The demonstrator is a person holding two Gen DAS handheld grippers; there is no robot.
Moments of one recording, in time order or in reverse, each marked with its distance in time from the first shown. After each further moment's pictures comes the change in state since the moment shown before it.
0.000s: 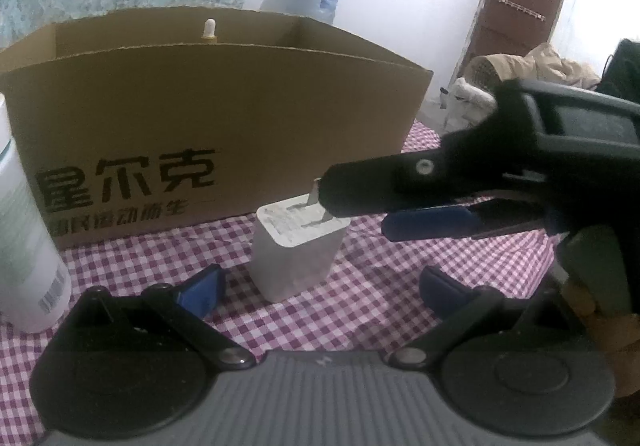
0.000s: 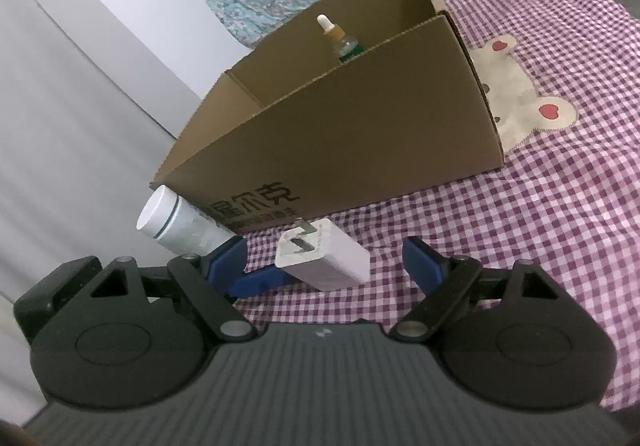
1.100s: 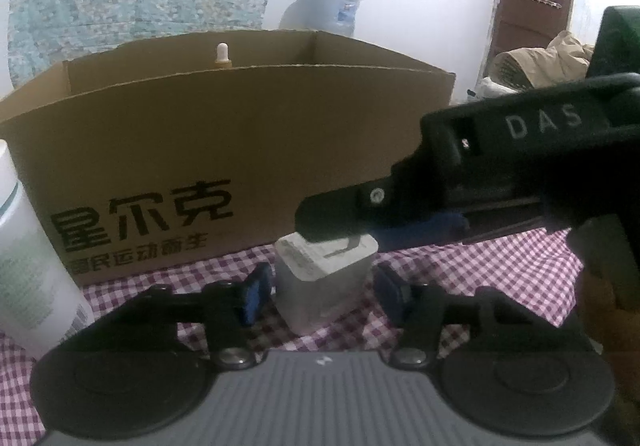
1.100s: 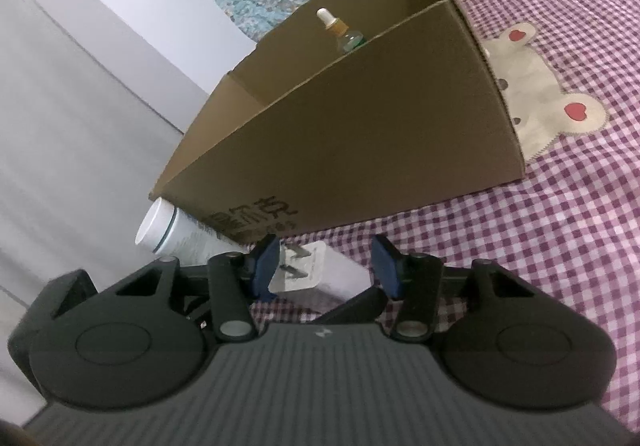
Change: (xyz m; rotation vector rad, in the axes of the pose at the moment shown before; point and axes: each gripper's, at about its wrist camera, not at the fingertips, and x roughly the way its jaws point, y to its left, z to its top) left arm 0.012 -0.012 0.008 0.057 -0.043 0.135; right arm 0.026 -0.005 0.012 -0.005 0.021 0.065
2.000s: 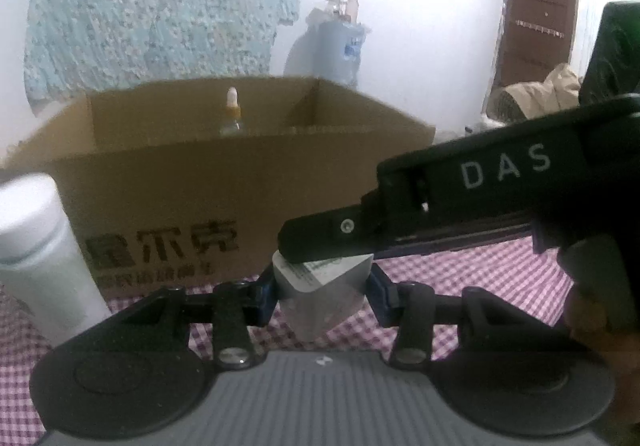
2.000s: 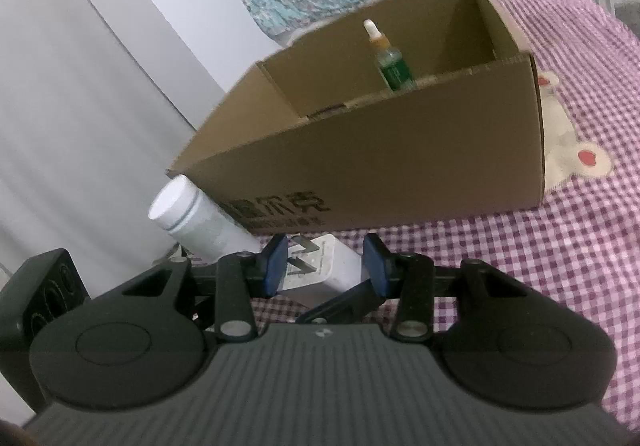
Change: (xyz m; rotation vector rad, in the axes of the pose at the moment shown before) left arm -0.041 -0.006 0.006 -0.028 -0.100 0.015; right arm -0.020 0.043 -0.003 -0.139 -0.034 -0.045
